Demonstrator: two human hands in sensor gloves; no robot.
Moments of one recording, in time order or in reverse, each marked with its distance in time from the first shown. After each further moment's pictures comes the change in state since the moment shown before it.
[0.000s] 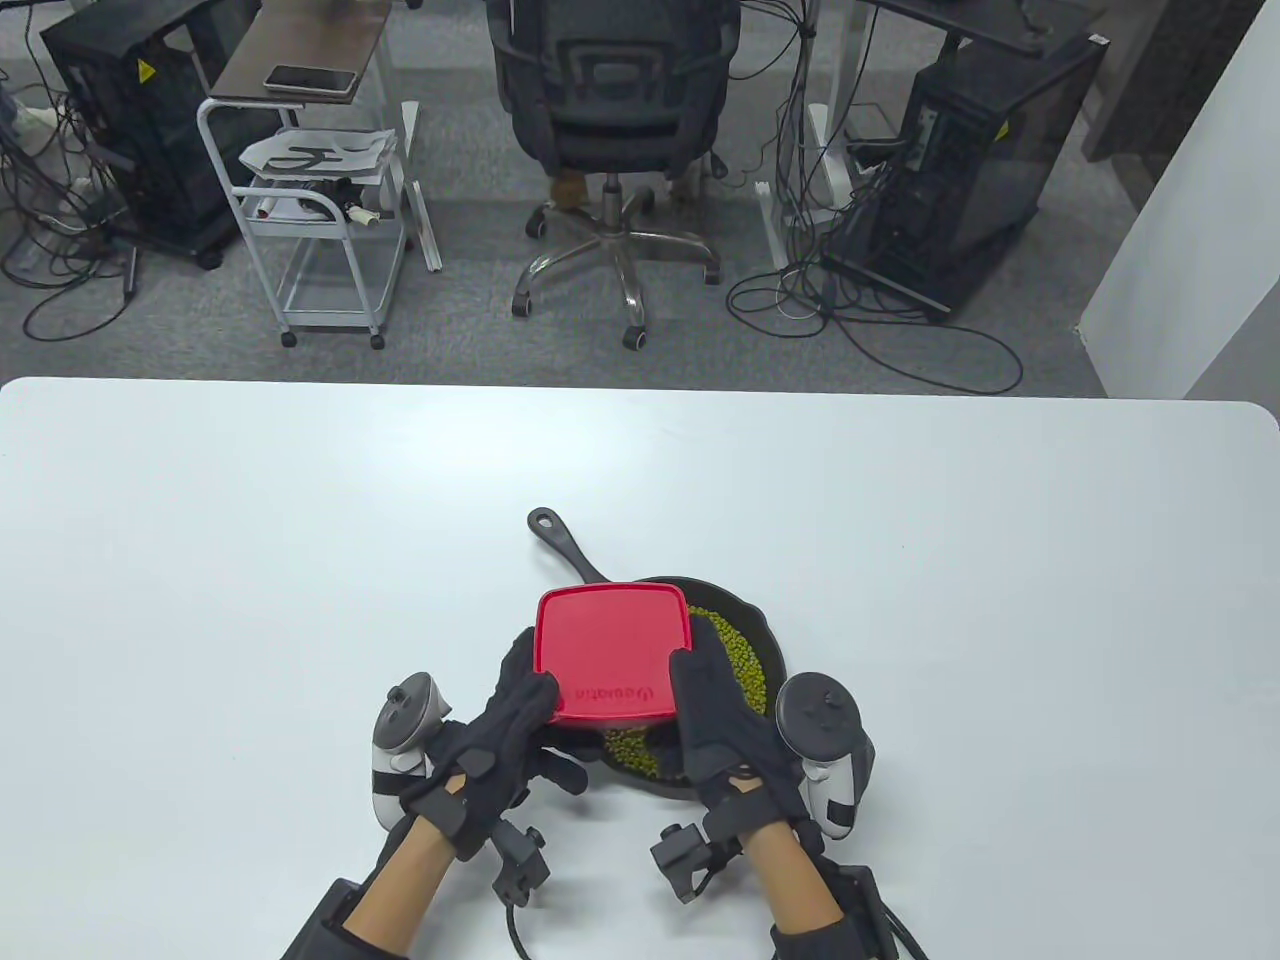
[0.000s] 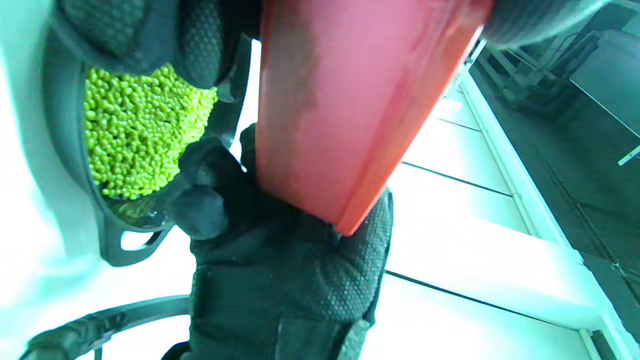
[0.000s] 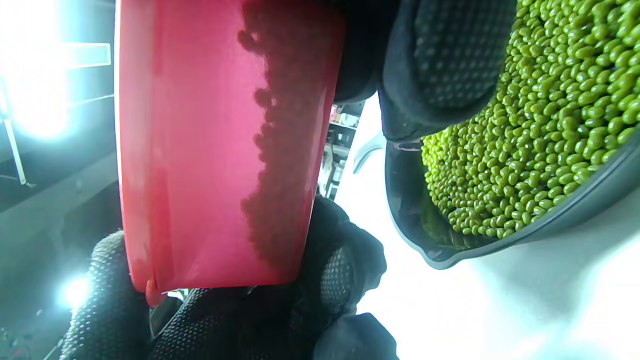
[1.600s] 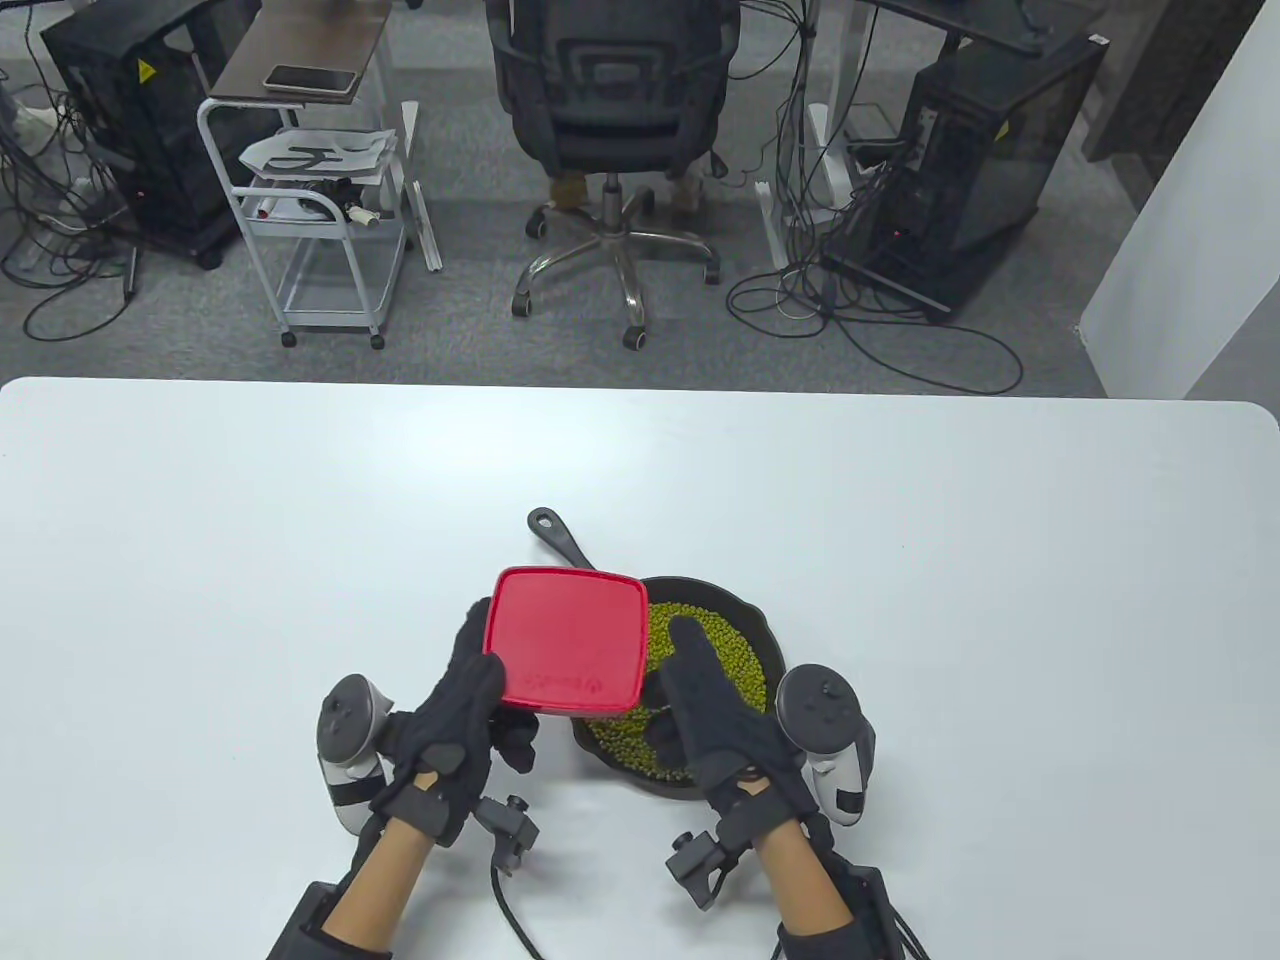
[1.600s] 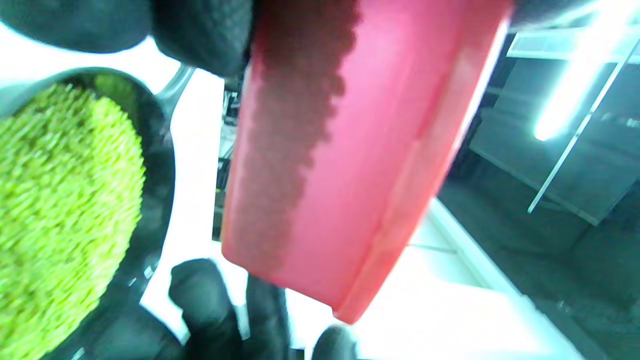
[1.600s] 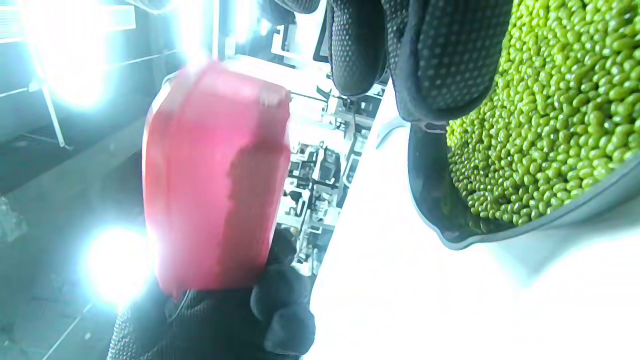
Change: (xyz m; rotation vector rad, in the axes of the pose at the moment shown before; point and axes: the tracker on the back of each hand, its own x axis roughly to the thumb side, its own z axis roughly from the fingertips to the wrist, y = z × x) left_hand 0.038 0.042 0.023 0.322 -0.202 -0.040; right_hand 0.010 -0.006 -0.001 0.111 -0.075 0.017
